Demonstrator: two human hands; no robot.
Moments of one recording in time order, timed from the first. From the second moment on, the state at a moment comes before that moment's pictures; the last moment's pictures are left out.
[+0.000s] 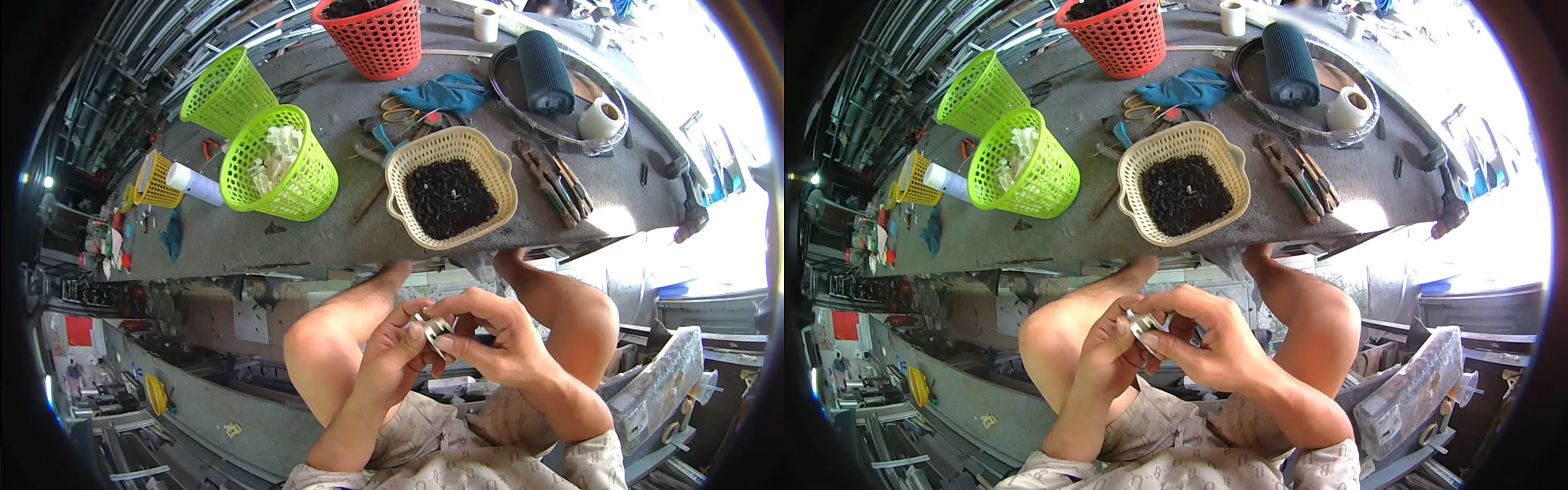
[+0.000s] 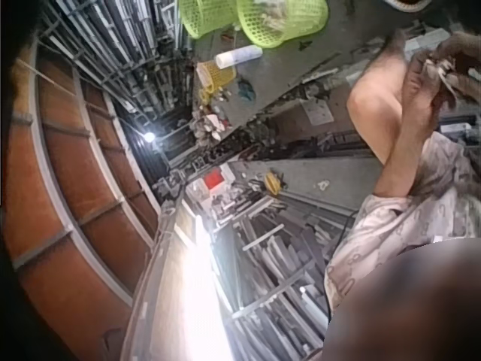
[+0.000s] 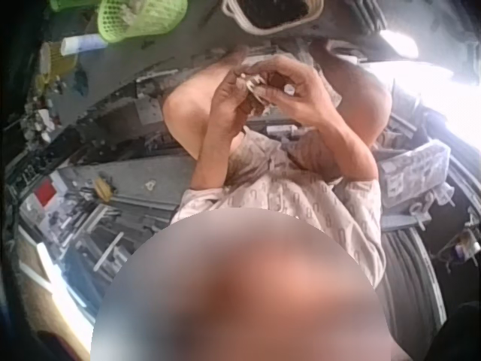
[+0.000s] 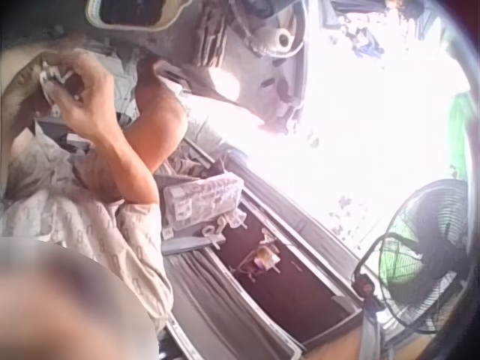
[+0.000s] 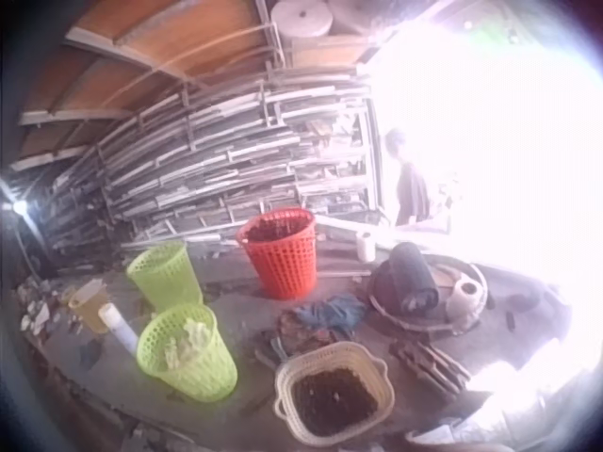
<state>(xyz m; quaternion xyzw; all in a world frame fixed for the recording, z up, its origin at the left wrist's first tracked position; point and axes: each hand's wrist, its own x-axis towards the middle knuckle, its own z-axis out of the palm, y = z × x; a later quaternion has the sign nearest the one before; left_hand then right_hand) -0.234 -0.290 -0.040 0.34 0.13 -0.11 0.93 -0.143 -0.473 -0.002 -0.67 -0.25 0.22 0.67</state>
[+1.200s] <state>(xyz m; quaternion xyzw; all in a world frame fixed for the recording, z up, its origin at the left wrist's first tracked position) -0.059 -0.041 0.049 0.90 0.28 0.19 0.27 -0.139 -0.485 -0.008 -0.76 -0.24 0.08 0.60</state>
